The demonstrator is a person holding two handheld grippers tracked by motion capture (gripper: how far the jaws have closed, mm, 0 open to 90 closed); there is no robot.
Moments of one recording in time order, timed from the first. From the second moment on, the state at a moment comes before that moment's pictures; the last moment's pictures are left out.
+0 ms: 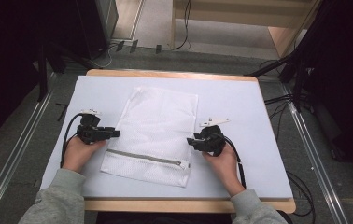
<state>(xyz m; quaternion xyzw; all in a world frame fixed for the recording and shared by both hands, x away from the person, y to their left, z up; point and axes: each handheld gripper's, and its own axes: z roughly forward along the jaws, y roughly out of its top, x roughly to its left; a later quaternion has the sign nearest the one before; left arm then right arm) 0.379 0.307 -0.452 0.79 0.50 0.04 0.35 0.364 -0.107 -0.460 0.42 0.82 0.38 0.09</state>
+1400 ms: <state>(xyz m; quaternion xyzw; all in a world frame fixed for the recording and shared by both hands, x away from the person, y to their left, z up) 0.373 0.289 -0.452 0.79 0.49 0.01 0.37 0.385 -0.131 -0.466 0.45 0.82 0.34 0.07</state>
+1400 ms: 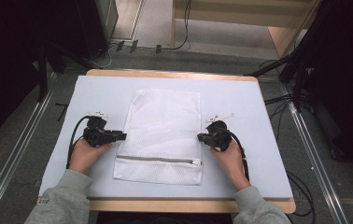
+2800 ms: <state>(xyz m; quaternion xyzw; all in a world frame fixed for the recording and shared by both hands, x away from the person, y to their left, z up) 0.363 0.226 -0.430 0.83 0.40 0.02 0.38 0.322 -0.137 -0.454 0.41 0.83 0.38 0.04</state>
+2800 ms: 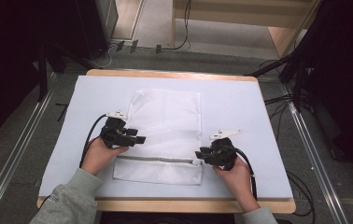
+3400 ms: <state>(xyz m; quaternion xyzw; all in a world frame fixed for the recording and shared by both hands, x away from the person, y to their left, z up) 0.367 0.210 -0.432 0.84 0.38 0.01 0.38 0.319 -0.134 -0.465 0.41 0.84 0.35 0.01</state>
